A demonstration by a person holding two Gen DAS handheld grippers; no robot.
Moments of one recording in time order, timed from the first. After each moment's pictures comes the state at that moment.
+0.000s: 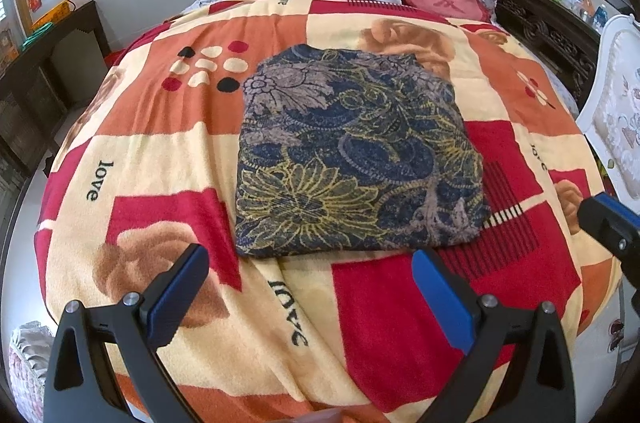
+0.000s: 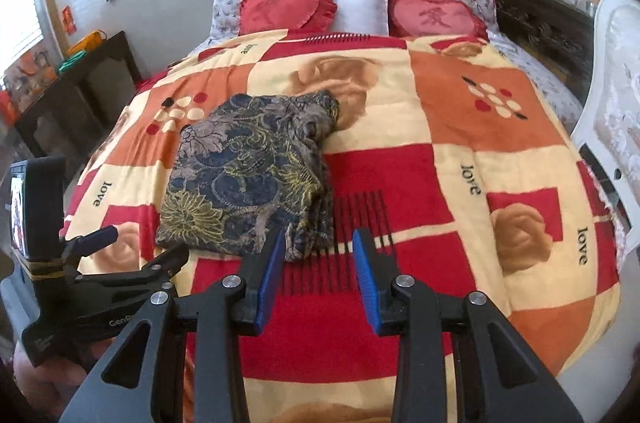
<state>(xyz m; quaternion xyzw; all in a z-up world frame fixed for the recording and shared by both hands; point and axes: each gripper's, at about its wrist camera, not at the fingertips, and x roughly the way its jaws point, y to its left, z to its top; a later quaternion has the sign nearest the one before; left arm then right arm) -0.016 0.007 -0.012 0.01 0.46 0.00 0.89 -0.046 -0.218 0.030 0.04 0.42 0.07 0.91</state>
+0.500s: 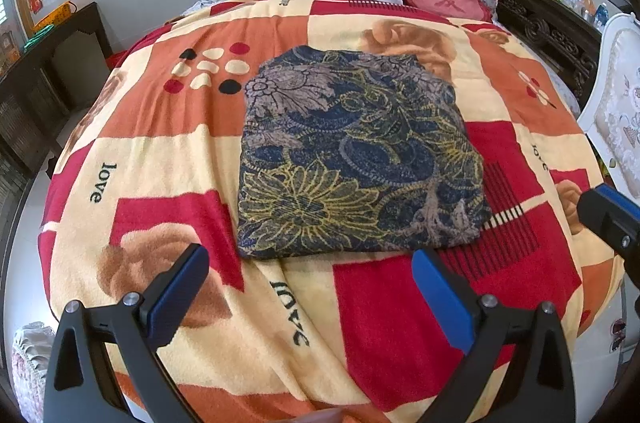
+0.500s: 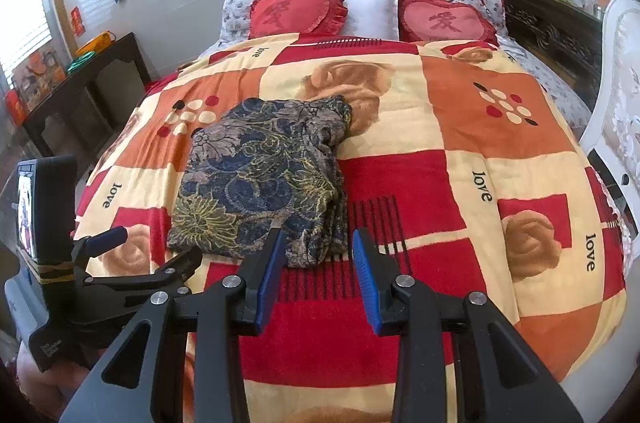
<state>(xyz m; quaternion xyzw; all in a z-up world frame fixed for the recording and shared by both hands) -0.015 0.006 -0.009 0.01 0.46 0.00 0.89 -0.045 -0.211 0.036 0.03 0.41 0.08 0.91</state>
